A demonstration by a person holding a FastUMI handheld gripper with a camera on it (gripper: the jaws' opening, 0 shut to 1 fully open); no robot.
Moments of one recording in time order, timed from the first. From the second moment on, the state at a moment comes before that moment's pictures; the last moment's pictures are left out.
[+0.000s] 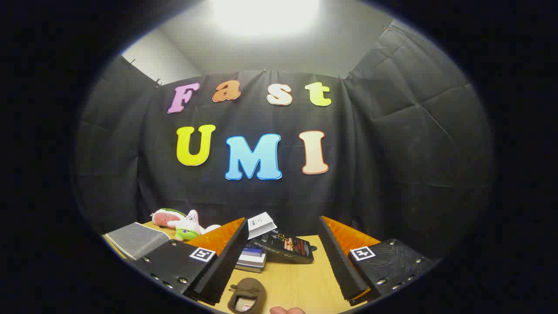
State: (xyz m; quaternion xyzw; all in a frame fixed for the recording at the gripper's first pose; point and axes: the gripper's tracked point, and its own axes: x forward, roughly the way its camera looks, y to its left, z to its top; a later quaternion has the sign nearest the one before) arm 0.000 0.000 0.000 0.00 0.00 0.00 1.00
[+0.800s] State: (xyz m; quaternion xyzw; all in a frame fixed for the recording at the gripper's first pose) arm 0.038 0.027 -0.004 0.03 0.01 0.02 1.00
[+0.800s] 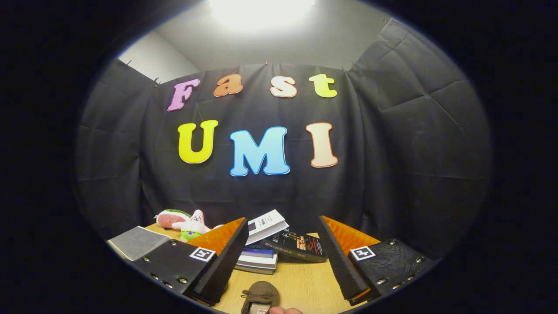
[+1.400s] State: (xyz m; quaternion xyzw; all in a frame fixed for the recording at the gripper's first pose) arm 0.024 0.189 -0.081 0.16 0.22 0.27 0.92
